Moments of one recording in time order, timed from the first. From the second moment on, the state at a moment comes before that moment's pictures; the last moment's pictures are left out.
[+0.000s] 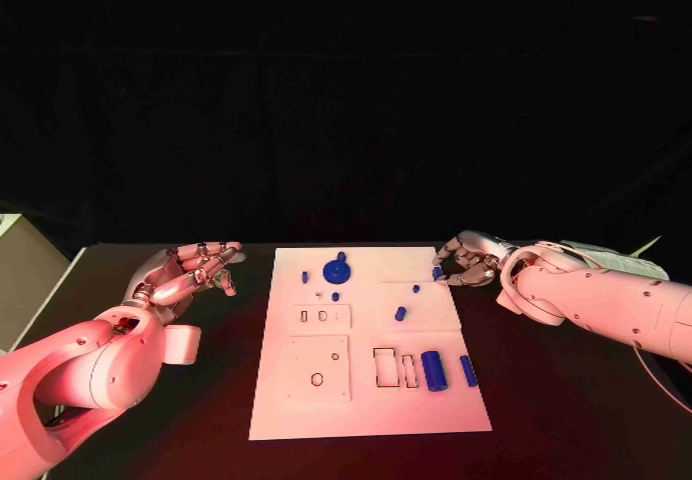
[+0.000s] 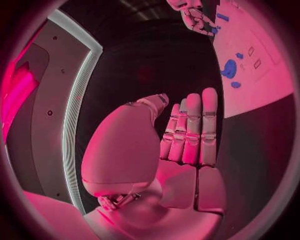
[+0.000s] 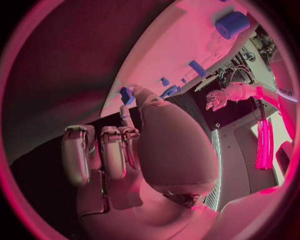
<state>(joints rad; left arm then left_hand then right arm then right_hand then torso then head) 0.97 -0.94 0.27 1.62 -0.17 -0.37 0.31 1.45 -0.22 0.49 0.25 0.18 0.92 0.20 0.22 0.20 1.16 0.13 0.07 0.08 1.09 0.05 0.89 0.69 0.17 1.02 0.14 0.97 0.55 1.24 -0.92 -0.10 1.16 -1.17 -0.32 0.14 1.47 -0.21 0.26 0.22 0.24 0.97 0.17 0.13 0.22 1.47 0.08 1.57 1.31 1.46 0.00 1.57 1.31 0.03 1.47 0.10 1.50 1.31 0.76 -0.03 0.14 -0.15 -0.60</state>
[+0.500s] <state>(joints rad) 0.97 -0.94 0.27 1.62 -0.17 -0.36 0.31 1.45 -0.22 0.49 0.25 0.18 0.92 0.20 0.22 0.20 1.16 0.13 0.07 0.08 1.09 0.05 0.89 0.68 0.17 1.01 0.15 0.97 0.55 1.24 -0.91 -0.10 1.15 -1.17 -0.32 0.14 1.47 -0.19 0.30 0.23 0.24 0.99 0.16 0.14 0.22 1.47 0.08 1.57 1.31 1.46 0.00 1.57 1.31 0.03 1.47 0.10 1.50 1.31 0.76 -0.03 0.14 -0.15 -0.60</state>
